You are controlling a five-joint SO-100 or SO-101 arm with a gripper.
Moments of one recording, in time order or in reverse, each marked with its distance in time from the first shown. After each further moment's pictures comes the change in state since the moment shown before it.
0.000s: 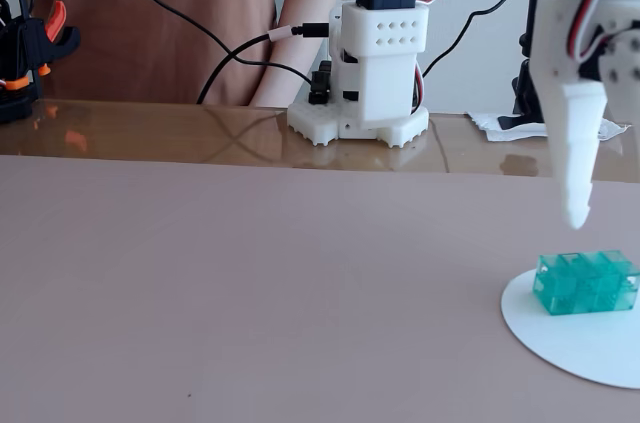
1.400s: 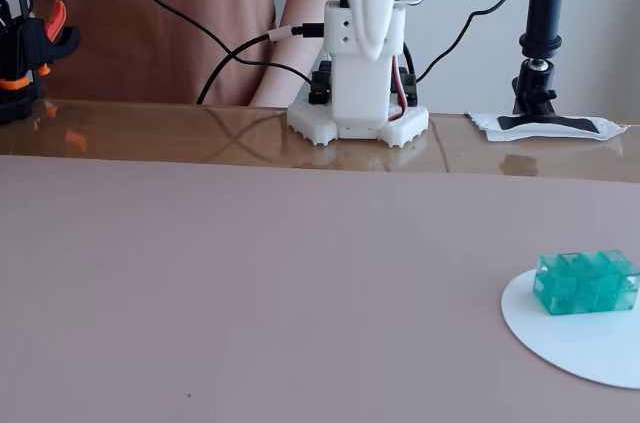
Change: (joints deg) arm 23.7 102.4 75.0 -15.8 -1.3
